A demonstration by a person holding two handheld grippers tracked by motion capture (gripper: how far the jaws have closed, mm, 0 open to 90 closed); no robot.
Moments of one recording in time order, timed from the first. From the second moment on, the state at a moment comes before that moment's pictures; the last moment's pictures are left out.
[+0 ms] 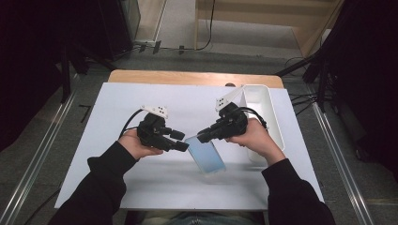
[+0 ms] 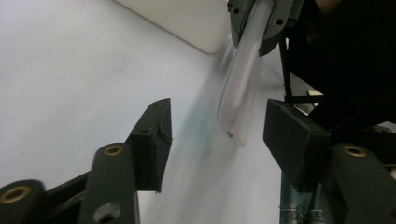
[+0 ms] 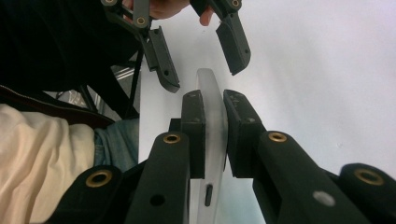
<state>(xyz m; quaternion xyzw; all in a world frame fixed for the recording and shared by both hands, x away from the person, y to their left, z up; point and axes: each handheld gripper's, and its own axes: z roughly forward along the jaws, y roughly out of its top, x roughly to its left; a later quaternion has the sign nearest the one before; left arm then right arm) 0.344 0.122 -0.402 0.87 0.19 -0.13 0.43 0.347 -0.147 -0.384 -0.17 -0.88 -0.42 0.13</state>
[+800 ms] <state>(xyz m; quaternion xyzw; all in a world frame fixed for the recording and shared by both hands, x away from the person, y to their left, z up) 0.346 0.109 -0.404 0.89 0.15 -0.15 0.40 0.345 -0.135 -0.386 -0.15 -0.89 -0.41 0.15</state>
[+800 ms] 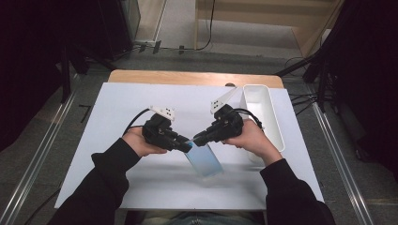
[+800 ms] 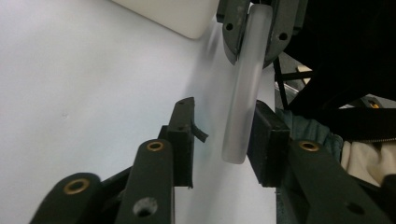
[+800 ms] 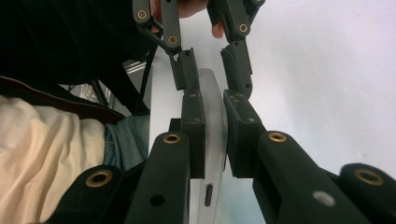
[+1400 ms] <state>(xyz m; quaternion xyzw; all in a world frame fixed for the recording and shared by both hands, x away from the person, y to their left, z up) 0.343 0.108 -0.403 0.89 0.13 -0.13 0.41 0.349 -0.137 -0.387 -0.17 -0.88 -0.41 0.16</state>
